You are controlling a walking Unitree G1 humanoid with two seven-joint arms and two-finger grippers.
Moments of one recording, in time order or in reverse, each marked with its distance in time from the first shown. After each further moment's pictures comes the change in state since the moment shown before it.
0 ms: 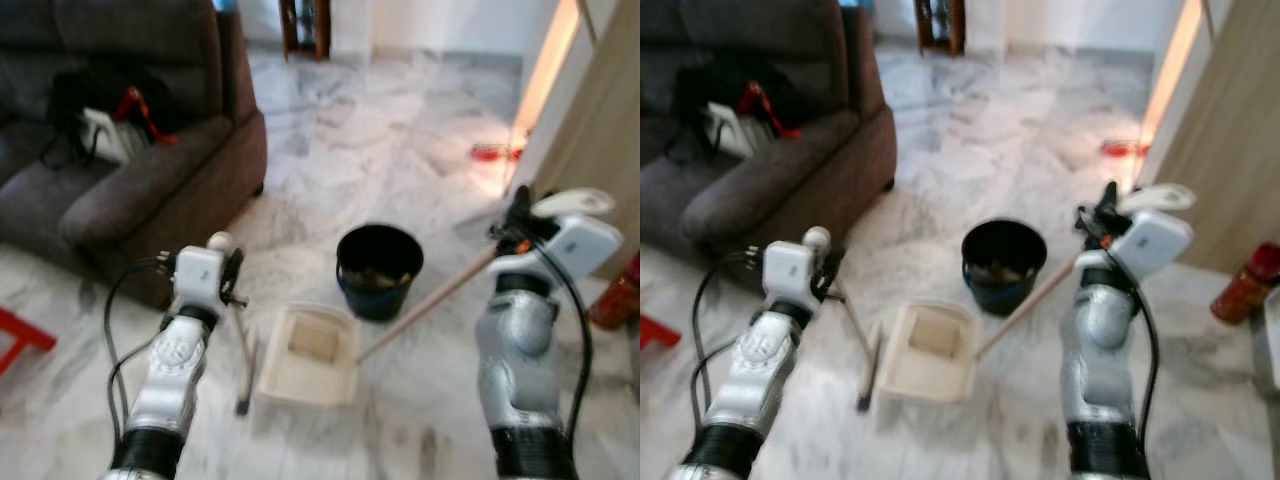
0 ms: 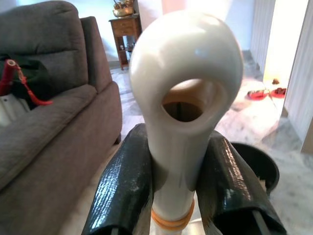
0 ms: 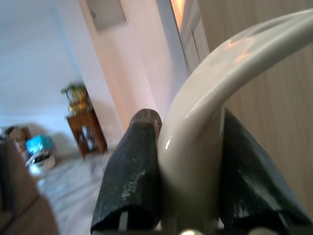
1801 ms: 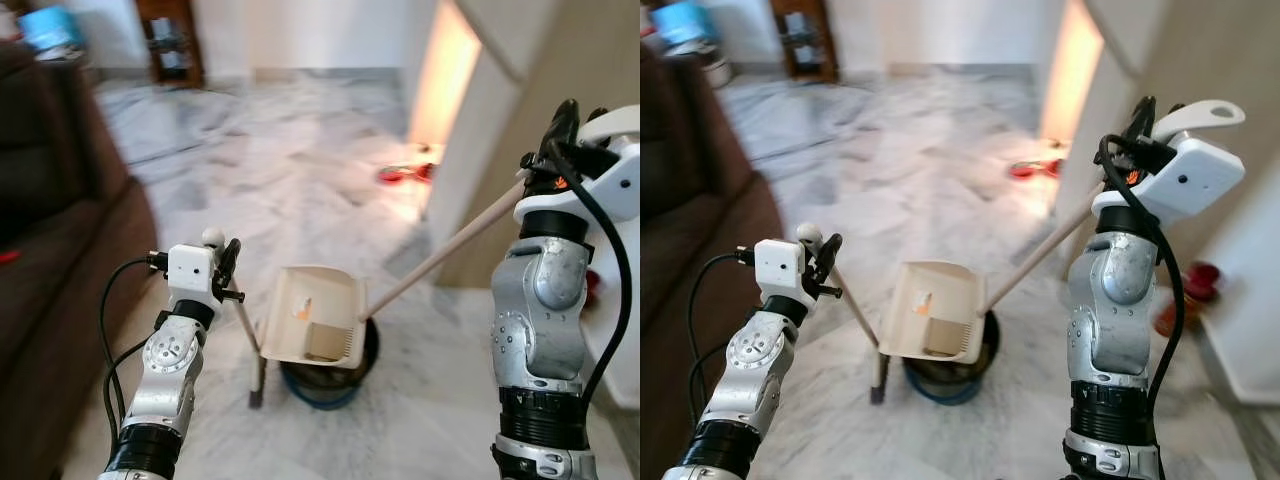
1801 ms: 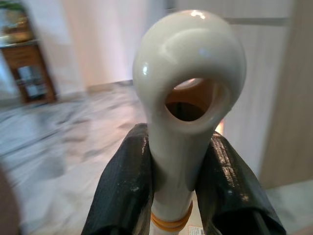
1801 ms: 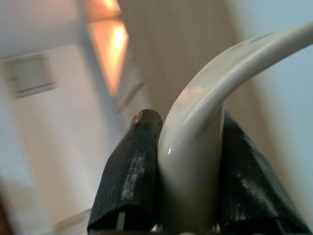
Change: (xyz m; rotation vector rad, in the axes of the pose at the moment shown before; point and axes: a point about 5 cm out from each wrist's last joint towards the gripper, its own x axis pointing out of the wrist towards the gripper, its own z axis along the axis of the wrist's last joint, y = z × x) left arm 0.000 0.009 0.005 -0.016 -0.040 0.048; right arm 0.023 0.025 0.055 0.113 -0.143 0.034
